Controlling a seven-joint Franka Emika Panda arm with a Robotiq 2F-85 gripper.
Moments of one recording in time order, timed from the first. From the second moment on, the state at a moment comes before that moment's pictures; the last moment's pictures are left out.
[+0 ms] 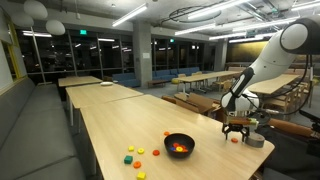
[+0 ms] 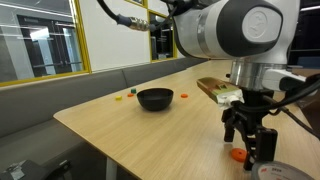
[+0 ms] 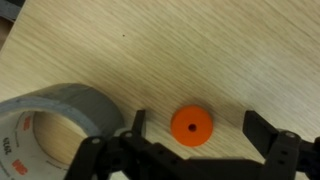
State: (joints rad) arm -0.30 0.27 -0.34 -2.38 0.18 2.54 0.33
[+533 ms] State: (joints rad) arm -0.30 0.28 -0.34 -2.38 0.18 2.56 0.33
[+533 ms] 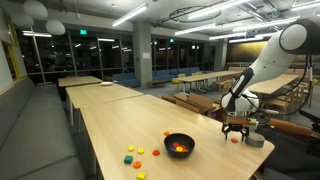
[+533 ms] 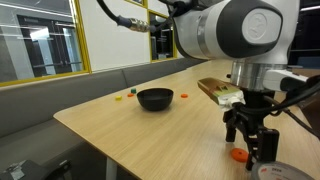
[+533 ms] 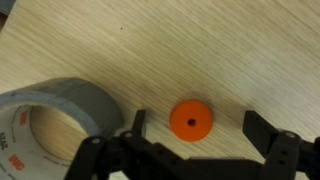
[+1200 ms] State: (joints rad) arm -0.30 0.28 -0.34 -2.36 0.18 2.59 0.33
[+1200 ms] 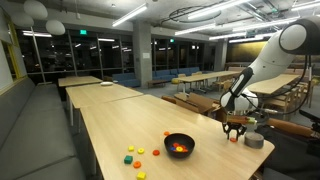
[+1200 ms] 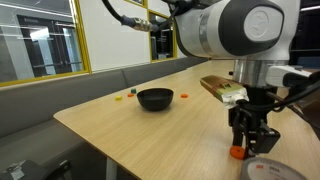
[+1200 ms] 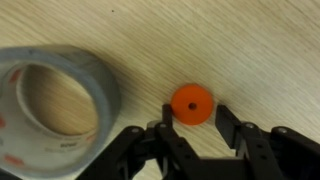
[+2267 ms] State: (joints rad) arm -0.20 0.21 -0.29 -2.35 0.14 2.59 0.34
